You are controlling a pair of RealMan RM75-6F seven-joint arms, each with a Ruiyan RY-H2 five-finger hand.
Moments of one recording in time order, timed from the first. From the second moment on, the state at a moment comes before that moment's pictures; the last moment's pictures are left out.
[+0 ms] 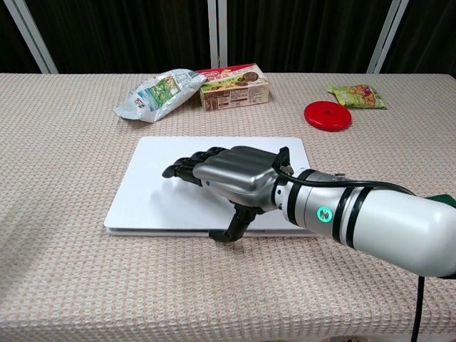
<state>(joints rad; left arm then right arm) -0.01 -1.25 0.10 -1.72 1.75 1.59 0.16 0.82 -1.81 0.12 -1.49 -1.21 0.82 -0.55</state>
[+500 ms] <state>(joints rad) -0.06 -1.34 0.09 -1.63 1.69 1.46 0.04 0.90 -1.85 0.18 -1.54 -0.94 0.95 -0.98</state>
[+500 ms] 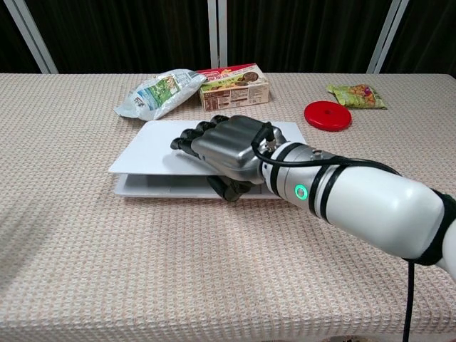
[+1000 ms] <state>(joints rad) -0.24 -1.49 0.01 -1.54 1.65 1.24 0.04 1.01 -1.84 0.22 -1.61 -0.76 1.07 -1.14</state>
